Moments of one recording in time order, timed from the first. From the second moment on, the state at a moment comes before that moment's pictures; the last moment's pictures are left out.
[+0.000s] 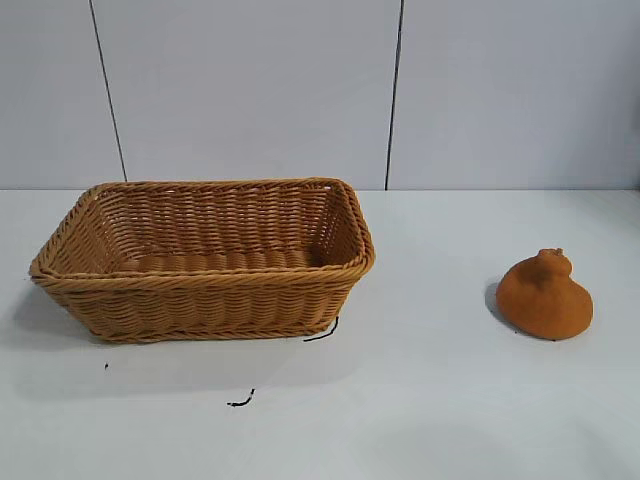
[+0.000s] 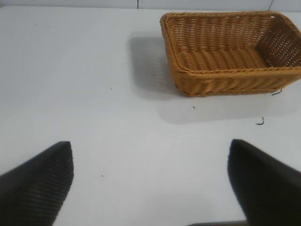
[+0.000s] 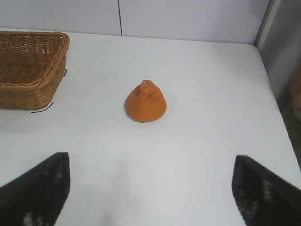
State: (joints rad) left arm -0.03 0.00 -0.50 -0.05 1.07 0.00; right arm 0.06 0.00 -0.50 0.01 1.02 0.02
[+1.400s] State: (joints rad) left arm -0.03 0.00 -0.50 -0.05 1.07 0.00; right arm 0.06 1.57 -1.25 0.01 0.99 0.07
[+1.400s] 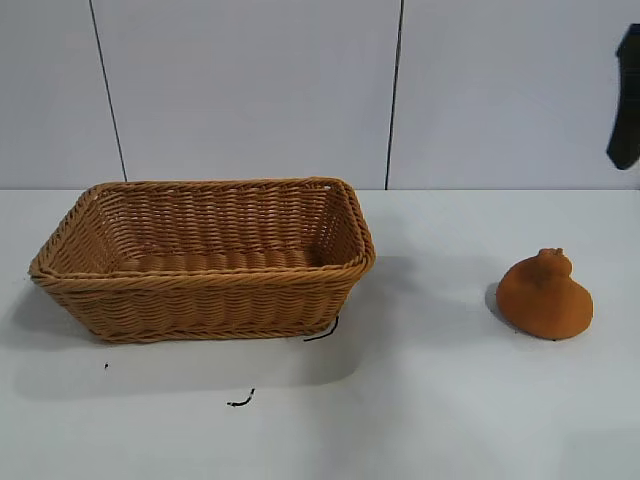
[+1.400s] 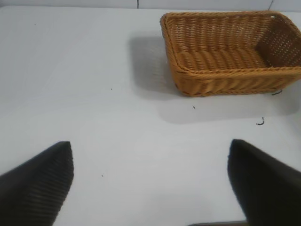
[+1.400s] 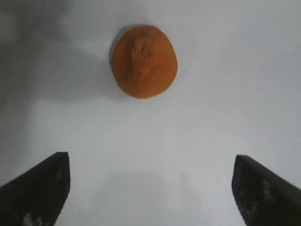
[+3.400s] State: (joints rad) left arm -0.03 0.00 -0.50 -0.05 1.07 0.00; right arm 0.07 2.00 -1.84 0.04 1.13 0.04
